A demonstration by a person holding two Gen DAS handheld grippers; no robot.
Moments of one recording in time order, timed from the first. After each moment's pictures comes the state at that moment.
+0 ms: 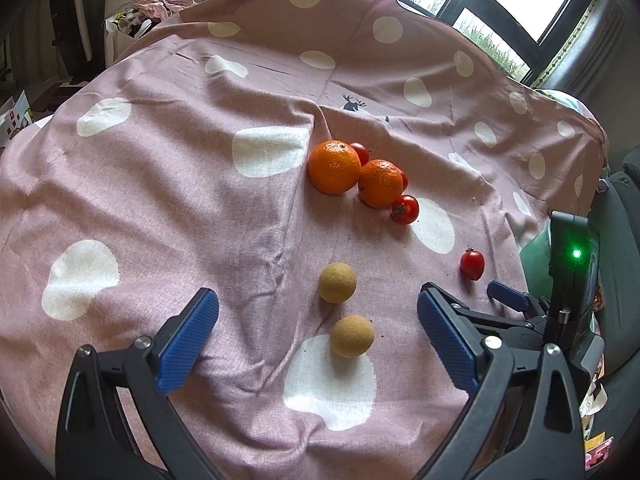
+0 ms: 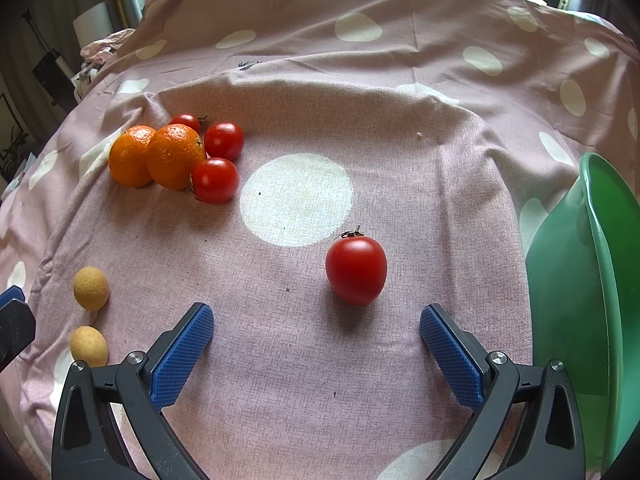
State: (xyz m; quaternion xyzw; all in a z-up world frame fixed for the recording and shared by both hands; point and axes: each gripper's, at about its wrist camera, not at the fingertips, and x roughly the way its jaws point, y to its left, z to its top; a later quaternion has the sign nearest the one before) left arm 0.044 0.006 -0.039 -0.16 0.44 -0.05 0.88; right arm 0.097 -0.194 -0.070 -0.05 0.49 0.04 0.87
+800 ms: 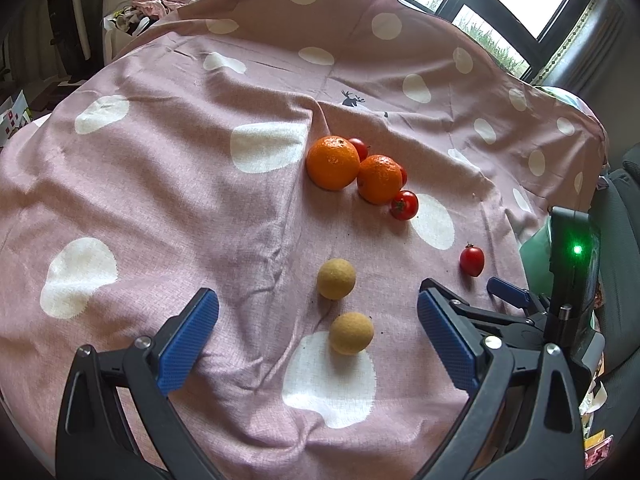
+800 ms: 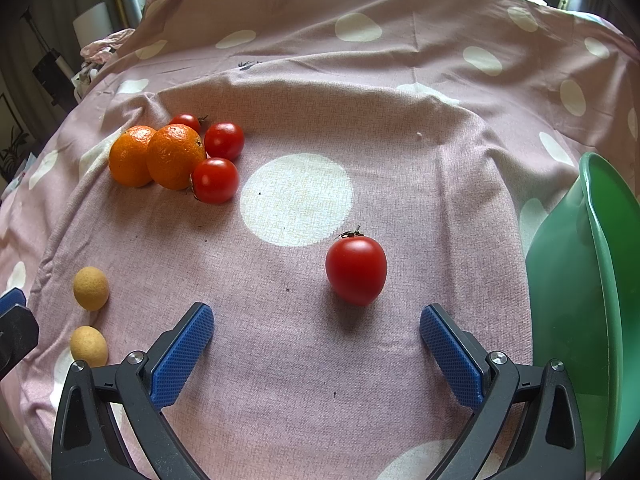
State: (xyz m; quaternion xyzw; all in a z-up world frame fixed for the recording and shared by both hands) left arm 0.043 0.005 -0.040 -0.16 0.45 -0.06 0.88; right arm 0.098 -0.194 -0.070 -0.05 0.49 0.04 0.87
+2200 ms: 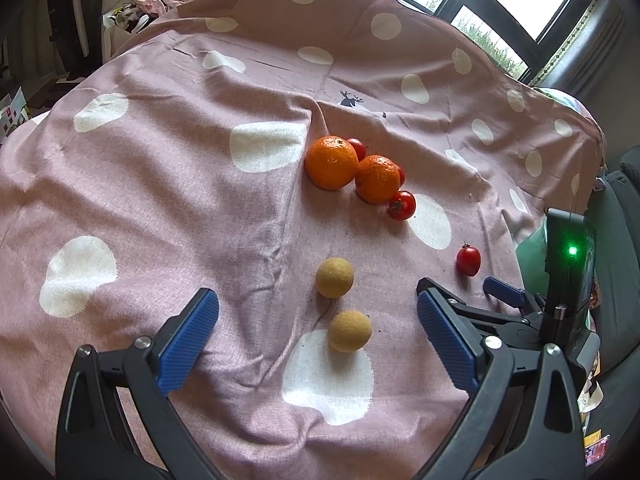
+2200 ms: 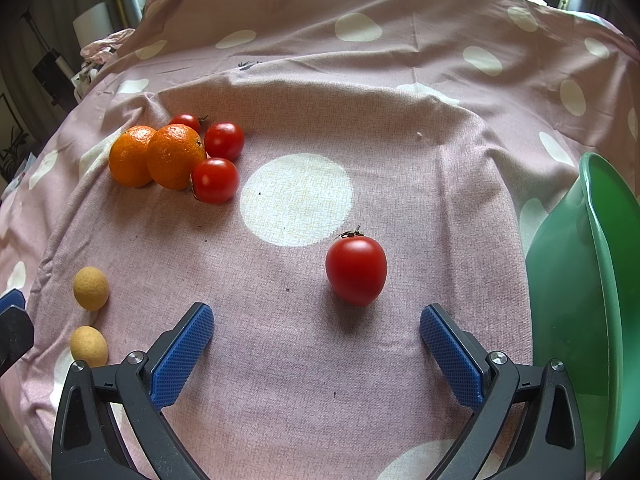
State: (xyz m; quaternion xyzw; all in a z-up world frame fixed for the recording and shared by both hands) left arm 0.042 0.006 -0.039 -0.16 0.45 -0.06 0.88; right arm 0.097 -0.195 -0.070 -0.05 0.49 0.04 0.87
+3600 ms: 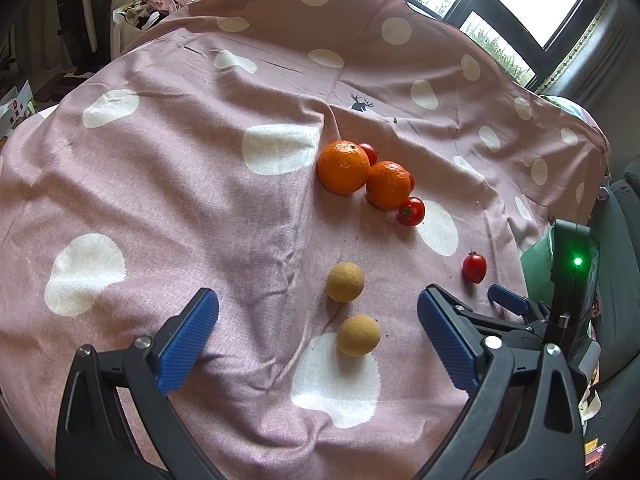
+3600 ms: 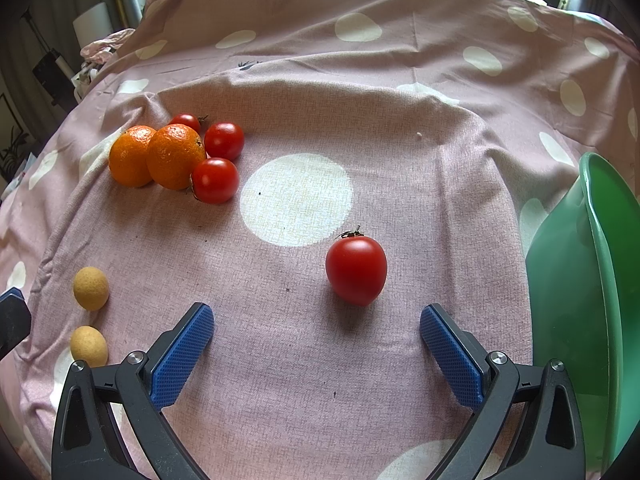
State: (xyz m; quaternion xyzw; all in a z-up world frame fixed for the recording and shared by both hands) left arm 0.044 0.014 -0.040 -0.17 0.45 -0.05 0.88; right arm 0.098 -0.194 -0.071 -0.05 0.49 0.04 0.87
